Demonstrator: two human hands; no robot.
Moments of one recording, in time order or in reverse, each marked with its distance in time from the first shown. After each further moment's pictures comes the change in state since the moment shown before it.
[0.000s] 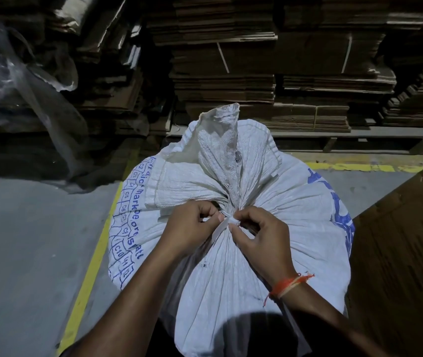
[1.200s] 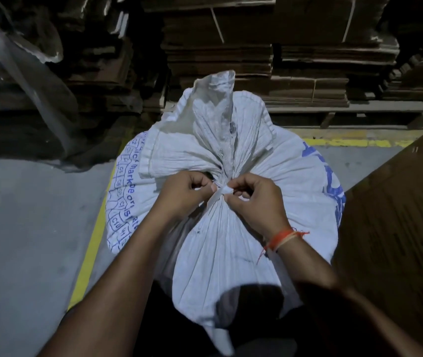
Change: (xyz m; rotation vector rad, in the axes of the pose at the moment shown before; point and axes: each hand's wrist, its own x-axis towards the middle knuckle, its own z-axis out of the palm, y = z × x) left_hand 0.000 0.005 -0.003 -0.119 -0.029 -0.121; right_hand 0.014 -0.008 -0.012 0.052 -0.118 0.207
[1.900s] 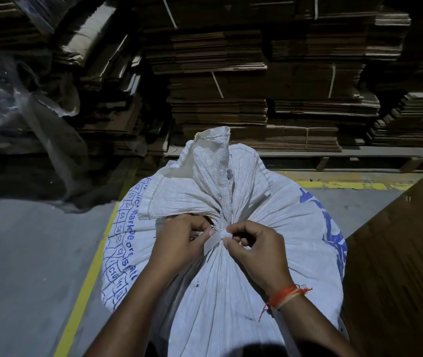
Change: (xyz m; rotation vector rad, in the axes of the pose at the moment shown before) left_hand 0.001 0.006 -0.008 0.283 0.105 0.268; right_hand 0.000 -0.009 -0.001 0.058 0.057 -0.045
